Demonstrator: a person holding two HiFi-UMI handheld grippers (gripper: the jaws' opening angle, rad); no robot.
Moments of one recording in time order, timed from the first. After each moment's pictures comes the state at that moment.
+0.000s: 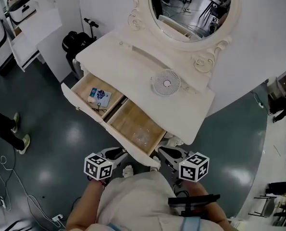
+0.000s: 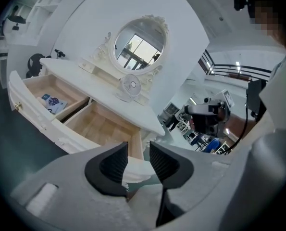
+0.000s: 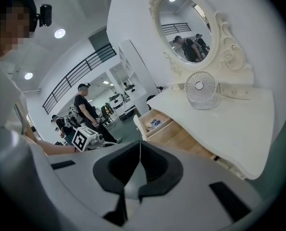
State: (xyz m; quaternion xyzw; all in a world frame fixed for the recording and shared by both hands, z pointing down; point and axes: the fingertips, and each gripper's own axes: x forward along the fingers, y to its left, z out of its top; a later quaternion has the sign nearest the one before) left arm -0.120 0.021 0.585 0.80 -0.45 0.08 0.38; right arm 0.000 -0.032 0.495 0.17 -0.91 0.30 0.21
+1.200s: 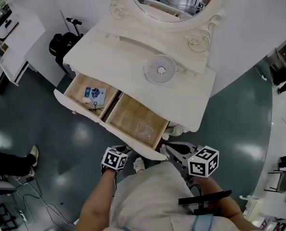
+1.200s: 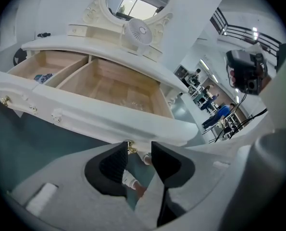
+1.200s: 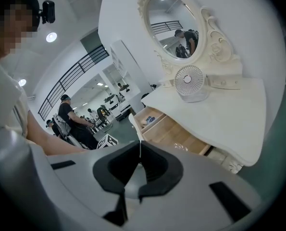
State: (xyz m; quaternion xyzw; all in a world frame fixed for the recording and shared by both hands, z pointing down) left arm -0.117 0.016 0.731 0.75 -0.40 0.30 0.42; right arm 0.021 -0.035 0.516 0.20 -0.90 0.34 0.21
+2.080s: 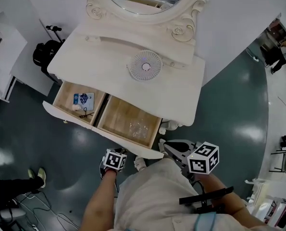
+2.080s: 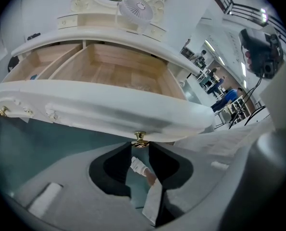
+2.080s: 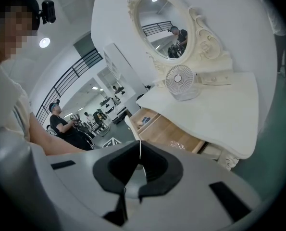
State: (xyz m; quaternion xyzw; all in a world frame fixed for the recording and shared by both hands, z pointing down) left arm -0.123 0.015 0.768 0.72 -0.39 0.40 0.41; right arm 0.038 -0.043 0.523 0.22 -0.88 0.36 0.20
